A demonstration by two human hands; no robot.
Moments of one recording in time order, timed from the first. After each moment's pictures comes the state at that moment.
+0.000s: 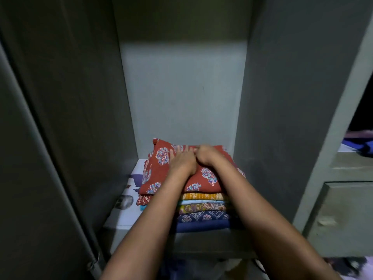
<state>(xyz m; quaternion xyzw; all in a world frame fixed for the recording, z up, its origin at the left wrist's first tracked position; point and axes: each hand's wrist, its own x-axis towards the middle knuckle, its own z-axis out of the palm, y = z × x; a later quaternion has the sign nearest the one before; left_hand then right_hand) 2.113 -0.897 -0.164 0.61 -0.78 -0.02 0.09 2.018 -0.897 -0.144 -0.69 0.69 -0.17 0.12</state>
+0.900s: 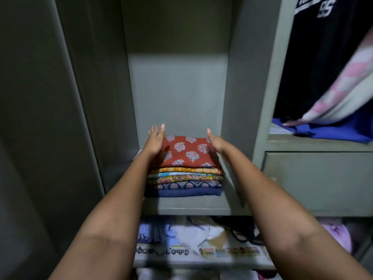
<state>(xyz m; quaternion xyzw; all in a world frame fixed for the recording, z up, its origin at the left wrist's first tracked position) 2.175 -0.806 -0.135 0.57 -0.68 -0.26 0.39 1.934 -0.841 -0.163 -0.57 0.70 -0.32 0.29</state>
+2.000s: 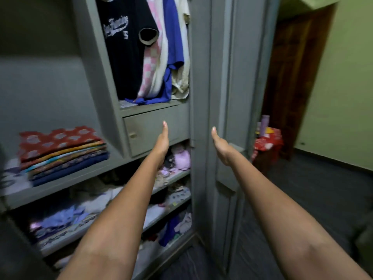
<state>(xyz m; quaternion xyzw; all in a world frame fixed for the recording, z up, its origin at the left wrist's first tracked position) 1.938 -0.392 -0.144 0.26 -0.69 -0.60 0.32 1.826 -0.242 -0.147 -0.28 0.73 -0.58 0.23</state>
